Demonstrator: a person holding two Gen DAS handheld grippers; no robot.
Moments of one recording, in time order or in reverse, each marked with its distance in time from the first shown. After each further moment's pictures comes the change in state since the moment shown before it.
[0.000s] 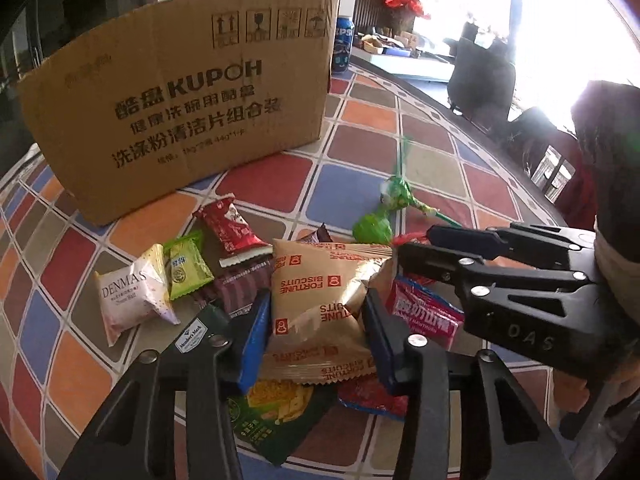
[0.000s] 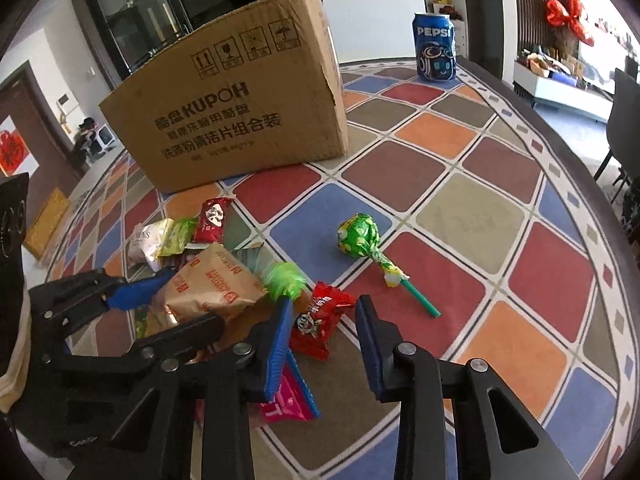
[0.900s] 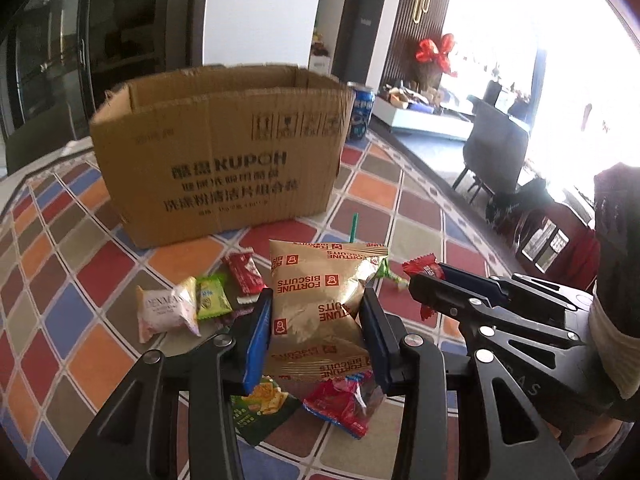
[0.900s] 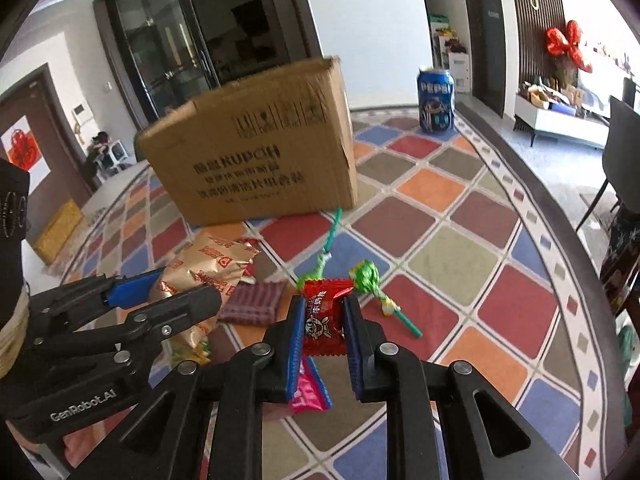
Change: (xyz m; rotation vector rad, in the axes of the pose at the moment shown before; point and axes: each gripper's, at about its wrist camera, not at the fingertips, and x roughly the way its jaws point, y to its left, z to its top) left arm -0.065 -0.006 0.016 -0.147 -0.172 0.037; right arm -0.055 0.011 0.008 -0.045 -0.138 0.013
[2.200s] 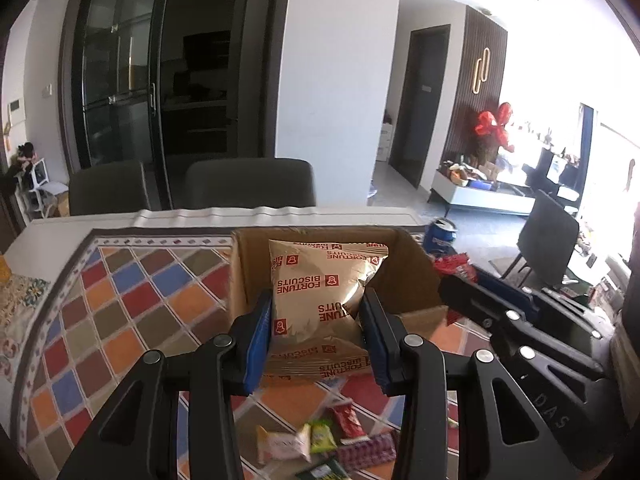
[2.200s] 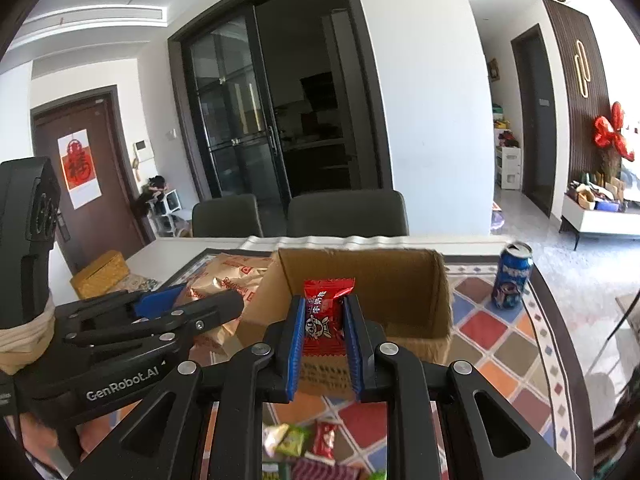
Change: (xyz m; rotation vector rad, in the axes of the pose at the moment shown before) left arm -0.056 0.080 0.130 -0.109 -0.216 0.209; right arm -0.022 0.076 0.143 -0.165 -0.294 0.153
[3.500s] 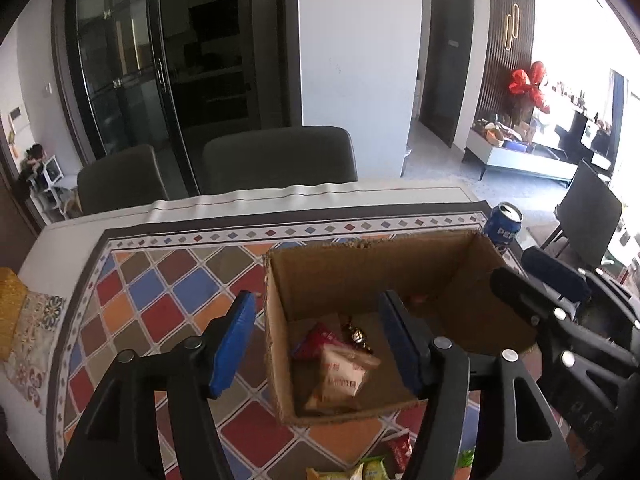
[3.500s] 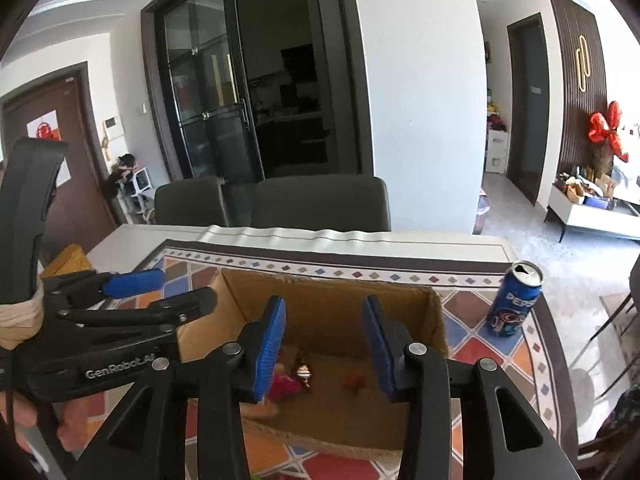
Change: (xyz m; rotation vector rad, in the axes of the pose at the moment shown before) left arm 0.079 0.021 0.048 0.042 0.167 0.116; right arm 0.088 -0.024 0.043 -0.006 0.111 -0.095
